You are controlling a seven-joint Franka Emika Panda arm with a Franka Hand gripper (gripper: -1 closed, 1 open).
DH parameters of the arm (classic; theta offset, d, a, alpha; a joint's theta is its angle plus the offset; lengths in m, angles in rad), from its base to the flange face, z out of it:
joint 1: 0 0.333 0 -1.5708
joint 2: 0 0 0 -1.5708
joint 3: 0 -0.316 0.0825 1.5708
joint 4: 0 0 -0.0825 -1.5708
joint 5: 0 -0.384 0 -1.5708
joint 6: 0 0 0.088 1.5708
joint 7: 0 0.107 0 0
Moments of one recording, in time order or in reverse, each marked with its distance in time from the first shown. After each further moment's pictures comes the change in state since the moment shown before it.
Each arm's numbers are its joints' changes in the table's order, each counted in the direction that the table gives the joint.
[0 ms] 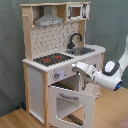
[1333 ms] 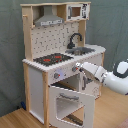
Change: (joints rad) arm 0.000 -0.081 -0.217 -0.141 -0.067 -0.060 -0.231
